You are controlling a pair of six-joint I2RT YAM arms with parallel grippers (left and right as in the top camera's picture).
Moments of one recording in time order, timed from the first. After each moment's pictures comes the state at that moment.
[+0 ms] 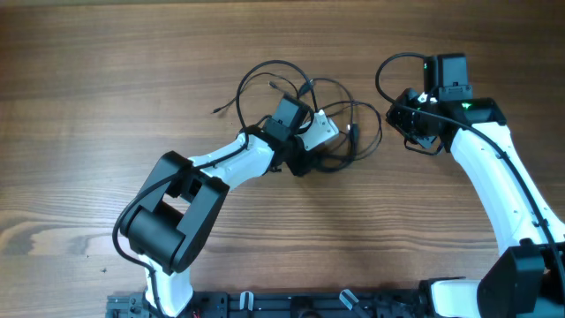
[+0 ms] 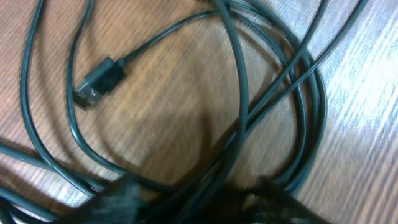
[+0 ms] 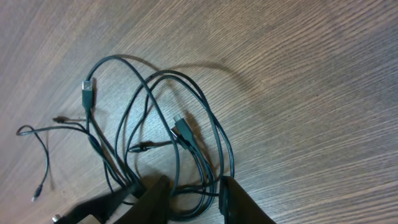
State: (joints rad) left arm -0.60 1.96 1.11 -0.21 0.28 0.40; right arm 0.09 1.53 1.17 -0.75 -0.12 0.76
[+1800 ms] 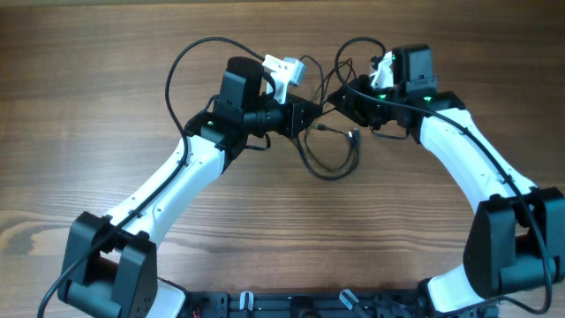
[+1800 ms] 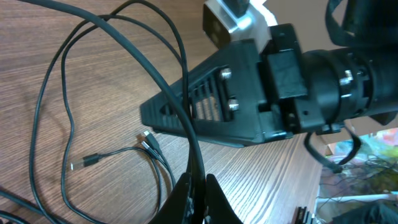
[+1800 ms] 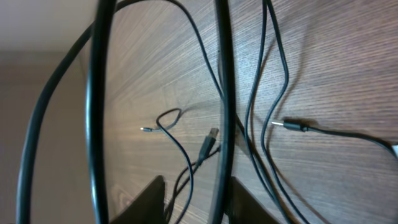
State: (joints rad) left arm -0.45 1.62 1.10 -0.10 0.66 -0.36; right arm 0.18 1.71 1.17 -0.37 -0.62 0.79
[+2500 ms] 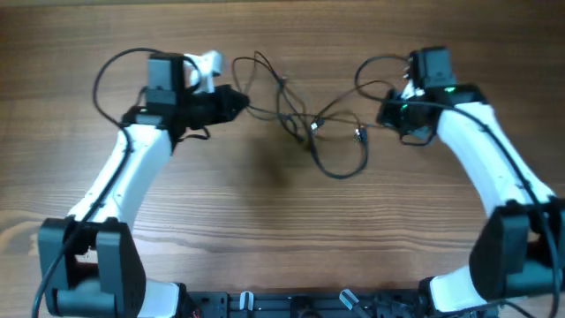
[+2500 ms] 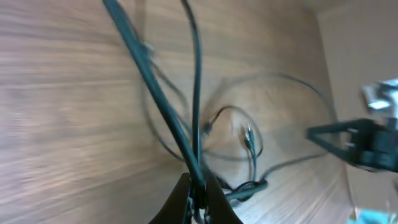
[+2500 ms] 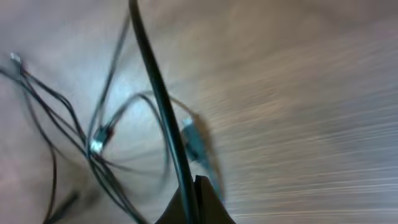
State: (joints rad) left arm -0.08 1.62 1.10 -0.34 0.65 -0.32; right arm 0.08 1.68 1.25 -0.77 -0.11 0.49
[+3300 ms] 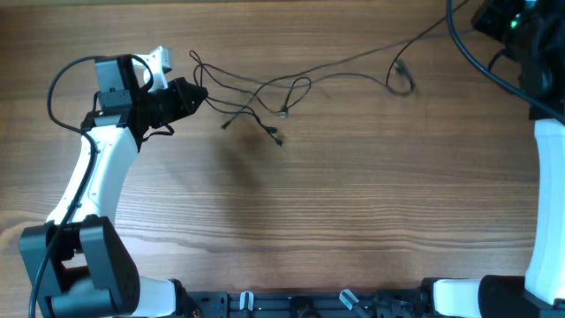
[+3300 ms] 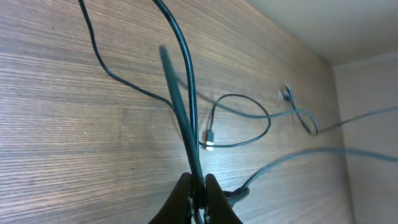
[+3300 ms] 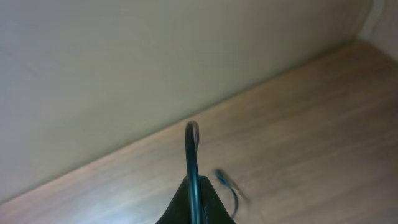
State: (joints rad) left arm 0.12 1.62 1.10 -0.35 0.68 -0.31; right arm -0.04 1.54 1.92 -0.90 0.10 0.39
